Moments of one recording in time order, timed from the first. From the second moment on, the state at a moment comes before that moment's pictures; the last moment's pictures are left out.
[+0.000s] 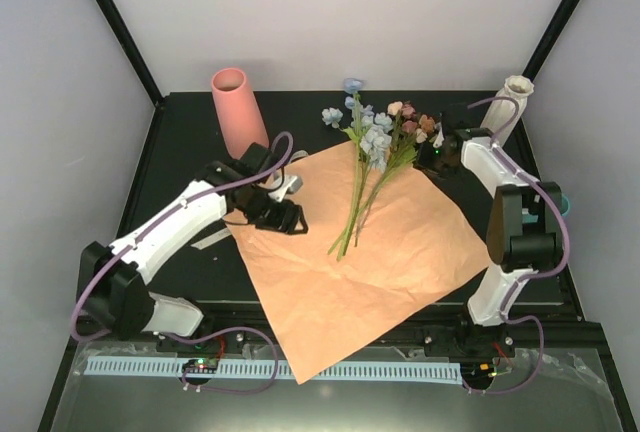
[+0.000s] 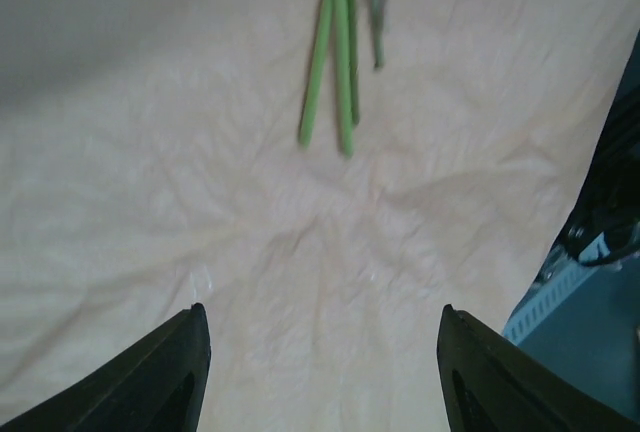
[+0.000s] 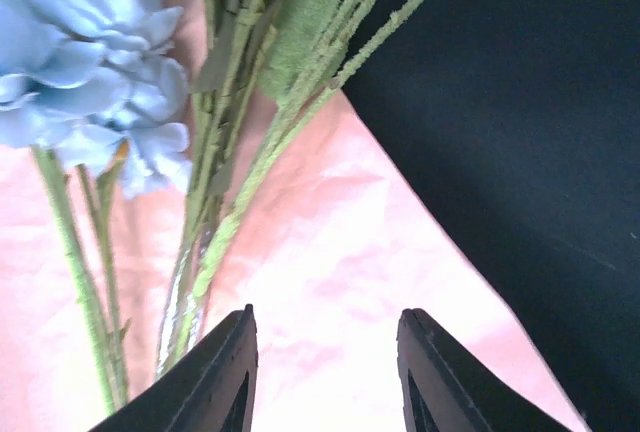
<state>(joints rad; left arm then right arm) -0.54 1.35 1.09 -0.99 0.47 -0.28 0.10 1.83 1.34 -0.67 -0.21 0.42</state>
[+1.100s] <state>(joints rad) -0.62 2.27 1.94 -0.84 0.25 -0.34 0.12 1.27 1.20 -1.00 -0.27 0.42</state>
